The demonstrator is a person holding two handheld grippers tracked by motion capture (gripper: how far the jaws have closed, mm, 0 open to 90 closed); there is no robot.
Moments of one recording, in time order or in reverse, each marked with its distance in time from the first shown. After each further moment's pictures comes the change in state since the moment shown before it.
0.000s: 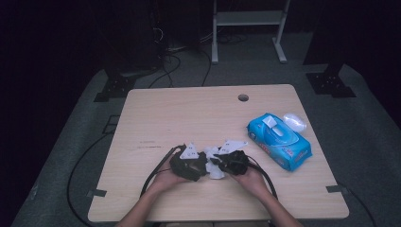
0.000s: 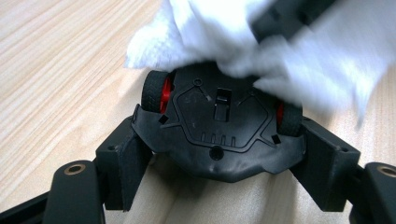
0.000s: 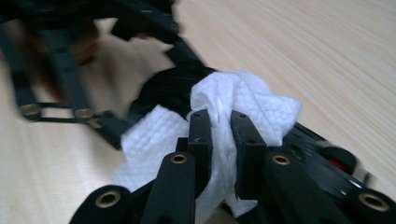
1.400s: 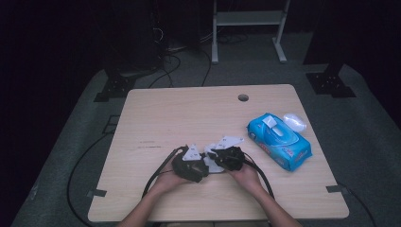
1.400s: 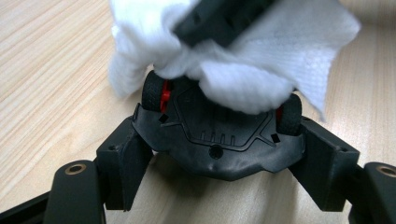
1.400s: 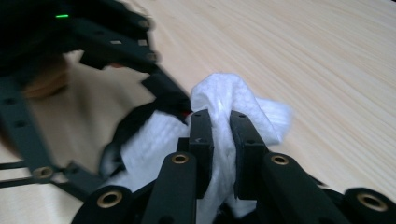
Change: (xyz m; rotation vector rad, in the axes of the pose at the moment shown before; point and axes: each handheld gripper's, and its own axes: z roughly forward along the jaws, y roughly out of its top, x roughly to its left) left arm -0.006 0.003 0.002 0.006 0.008 0.007; right arm -0.001 0.011 0.014 -0.018 -0.055 0.023
